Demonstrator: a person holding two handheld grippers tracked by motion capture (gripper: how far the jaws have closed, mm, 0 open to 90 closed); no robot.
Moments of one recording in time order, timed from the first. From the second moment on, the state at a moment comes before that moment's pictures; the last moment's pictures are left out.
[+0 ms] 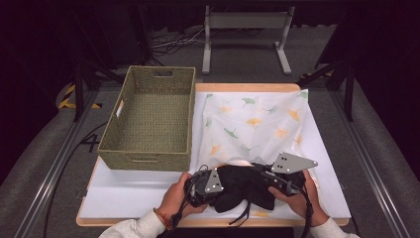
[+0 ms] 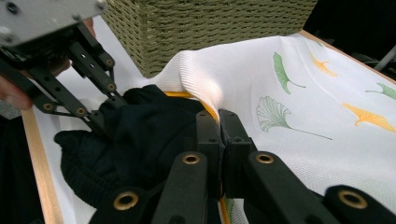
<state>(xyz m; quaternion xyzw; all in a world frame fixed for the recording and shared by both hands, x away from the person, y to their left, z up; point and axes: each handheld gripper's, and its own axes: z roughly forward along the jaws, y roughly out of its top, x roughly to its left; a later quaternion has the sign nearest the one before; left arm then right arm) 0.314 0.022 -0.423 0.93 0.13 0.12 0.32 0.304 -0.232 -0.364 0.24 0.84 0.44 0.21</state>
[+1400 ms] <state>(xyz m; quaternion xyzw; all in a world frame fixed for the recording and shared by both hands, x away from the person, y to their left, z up) 0.325 0.024 -0.405 0.90 0.16 0.11 0.38 0.298 -0.231 -0.371 0.23 0.84 0.44 0.21</state>
